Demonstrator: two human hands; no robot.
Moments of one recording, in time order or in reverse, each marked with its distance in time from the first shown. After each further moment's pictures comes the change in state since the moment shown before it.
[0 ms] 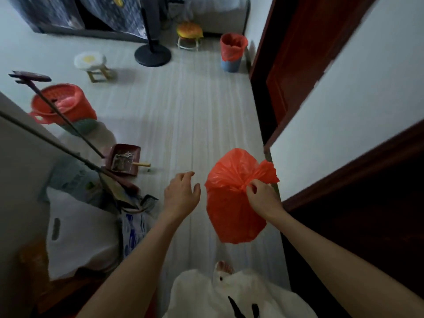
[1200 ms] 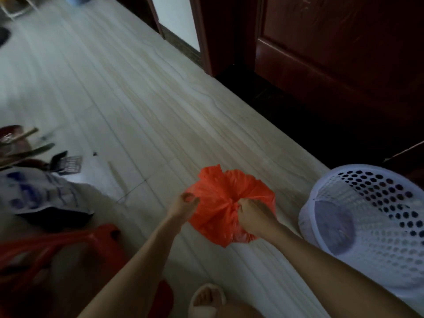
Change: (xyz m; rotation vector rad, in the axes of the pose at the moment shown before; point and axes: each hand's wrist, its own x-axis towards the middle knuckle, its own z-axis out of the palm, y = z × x) left_hand -0.322 -0.258 0.534 -0.054 -0.577 -0.067; right_hand -0.313 0.457 0.535 0.241 -0.002 0.290
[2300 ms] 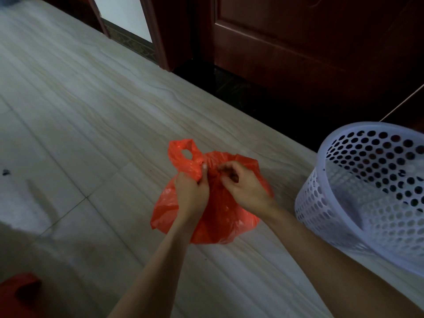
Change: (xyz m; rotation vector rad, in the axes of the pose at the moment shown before) left_hand 0.089 -0.013 0.120 -0.098 0.255 0.695; right_hand 0.078 0.054 0.052 0.615 0.449 -0.175
